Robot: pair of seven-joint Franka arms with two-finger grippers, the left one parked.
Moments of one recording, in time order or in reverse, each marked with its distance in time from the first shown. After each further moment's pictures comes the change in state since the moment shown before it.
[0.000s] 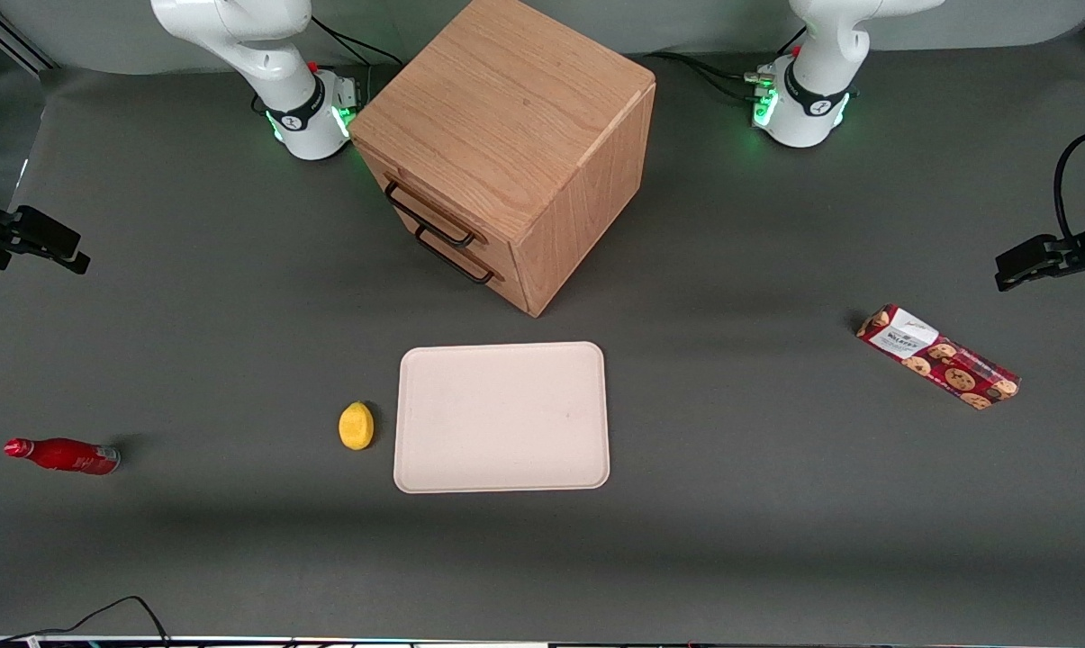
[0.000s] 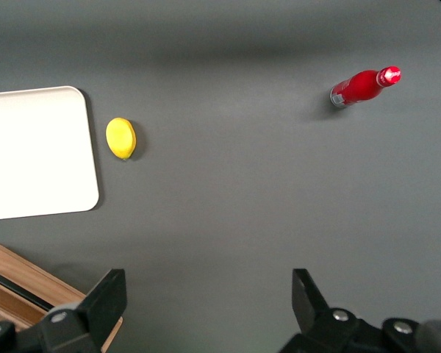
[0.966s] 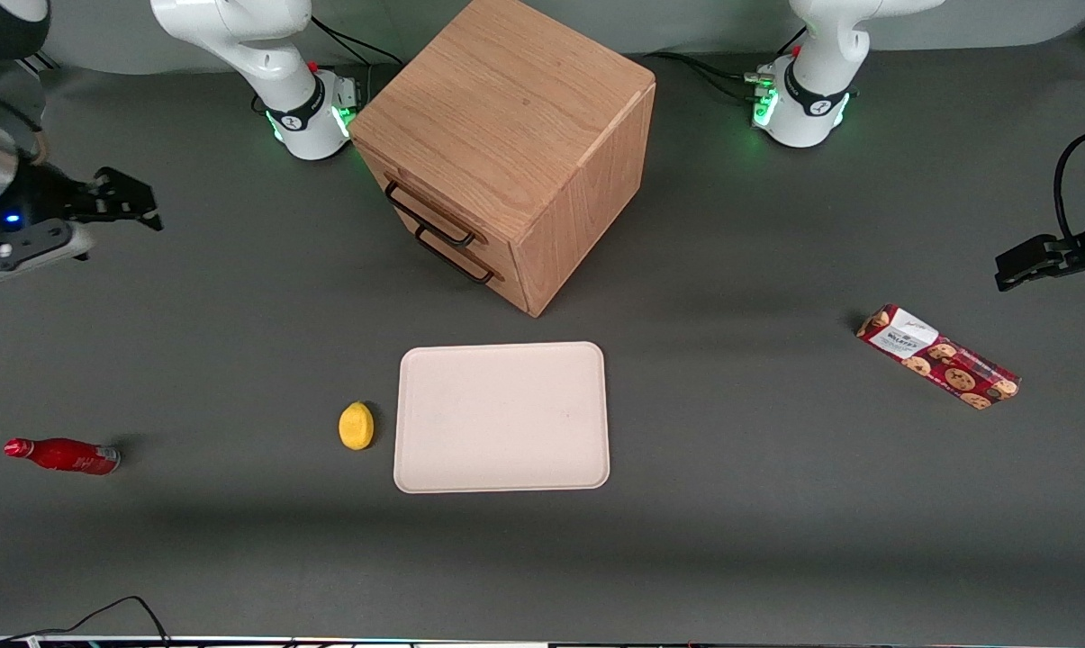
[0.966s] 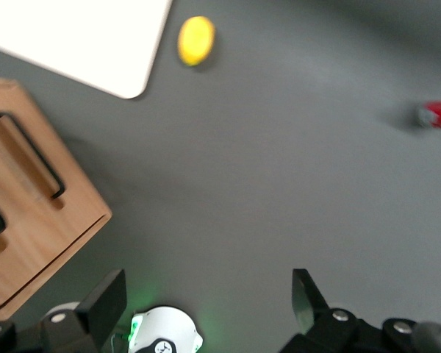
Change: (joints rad) arm 0.030 0.018 0.106 0.000 0.028 -0.167 -0.392
